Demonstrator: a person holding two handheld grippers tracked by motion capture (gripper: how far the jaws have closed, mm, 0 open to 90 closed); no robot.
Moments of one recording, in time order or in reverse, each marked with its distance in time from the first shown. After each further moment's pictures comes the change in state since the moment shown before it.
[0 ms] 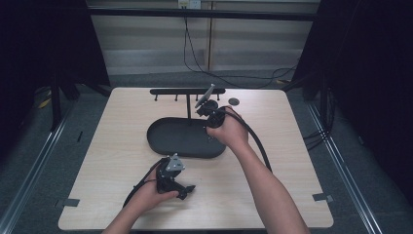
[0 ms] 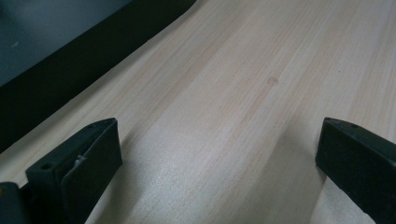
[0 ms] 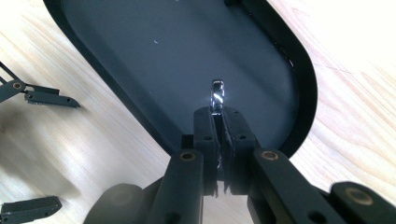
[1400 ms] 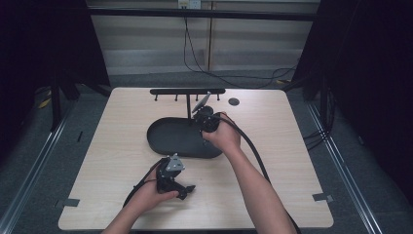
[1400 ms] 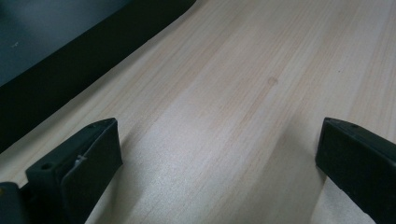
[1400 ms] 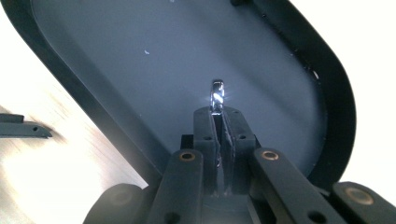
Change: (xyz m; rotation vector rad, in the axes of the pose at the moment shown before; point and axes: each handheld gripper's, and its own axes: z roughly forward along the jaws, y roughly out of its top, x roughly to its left) left arm 0.000 0.000 0.000 -0.004 0.002 -0.002; right arm 0.000 0.003 0.045 -0.022 0.009 0.022
